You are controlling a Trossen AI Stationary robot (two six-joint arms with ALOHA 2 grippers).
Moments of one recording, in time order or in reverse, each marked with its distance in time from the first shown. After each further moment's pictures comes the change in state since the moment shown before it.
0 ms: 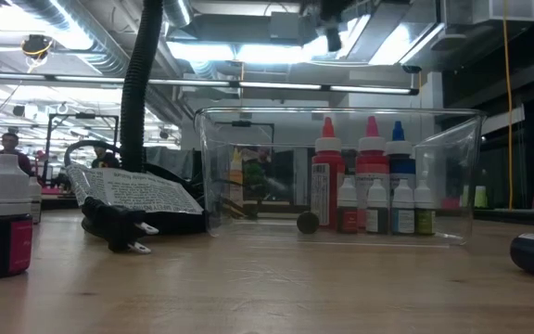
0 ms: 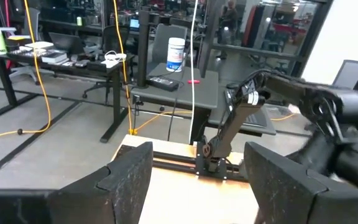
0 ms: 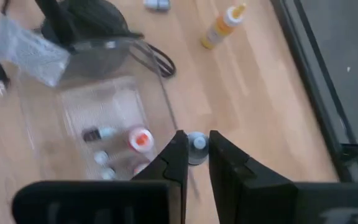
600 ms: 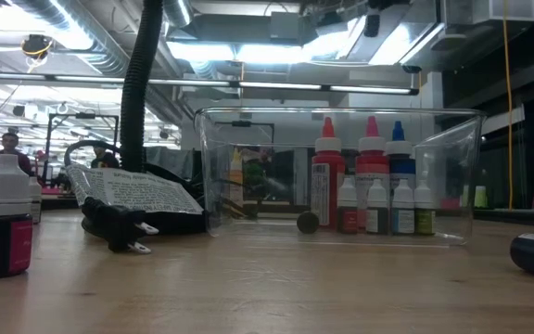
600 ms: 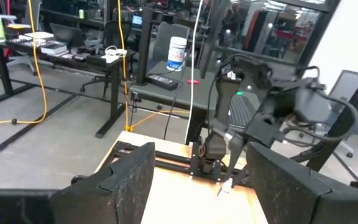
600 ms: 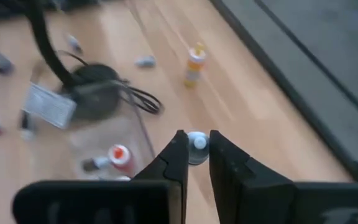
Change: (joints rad) left arm -0.003 0.002 0.000 0.000 0.000 -0.066; right arm -0.051 -0.595 -0.625 0.448 0.033 -0.063
